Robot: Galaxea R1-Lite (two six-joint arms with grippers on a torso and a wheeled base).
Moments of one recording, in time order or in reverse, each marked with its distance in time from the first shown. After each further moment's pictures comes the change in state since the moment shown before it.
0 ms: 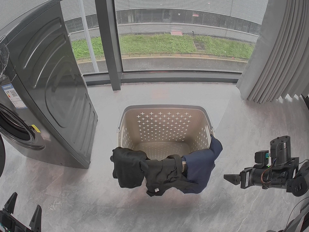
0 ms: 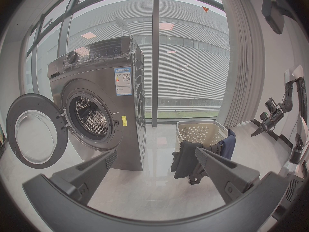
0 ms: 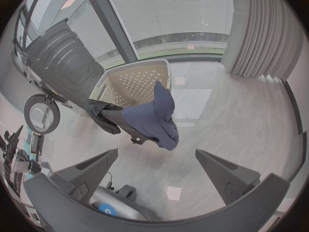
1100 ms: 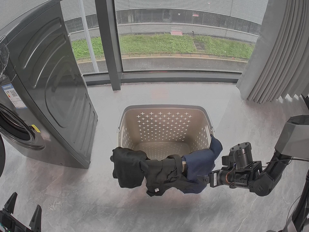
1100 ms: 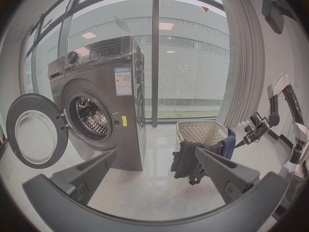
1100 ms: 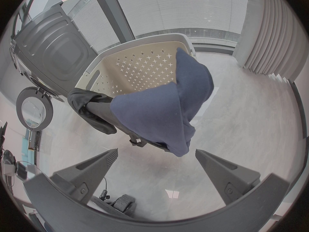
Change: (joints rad) left arm 0.000 0.000 0.000 0.000 0.001 0.001; right arm 0.108 0.470 -0.193 -0.234 -0.063 0.040
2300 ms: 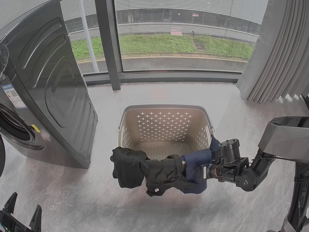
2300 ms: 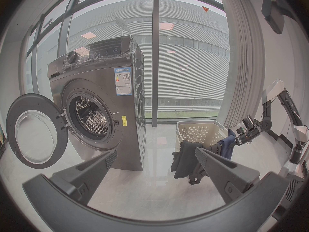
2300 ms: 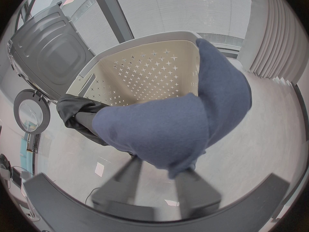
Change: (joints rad) left arm 0.000 0.000 0.000 0.000 -0.001 -0.001; right arm -0.002 0.153 -0.182 -0.030 0.000 -0.009
